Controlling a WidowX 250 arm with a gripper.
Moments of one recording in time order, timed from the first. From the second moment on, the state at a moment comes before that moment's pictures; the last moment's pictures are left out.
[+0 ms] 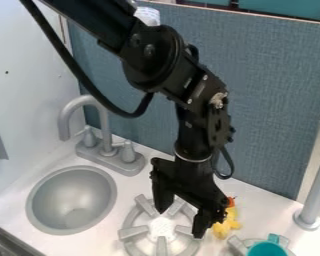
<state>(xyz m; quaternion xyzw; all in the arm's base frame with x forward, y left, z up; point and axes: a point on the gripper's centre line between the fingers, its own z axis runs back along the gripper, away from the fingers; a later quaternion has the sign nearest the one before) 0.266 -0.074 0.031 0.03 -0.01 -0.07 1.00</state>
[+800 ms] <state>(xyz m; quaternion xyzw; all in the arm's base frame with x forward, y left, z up) 0.335 -0.091 -0.025 0.03 0.02 -0.04 1.00</state>
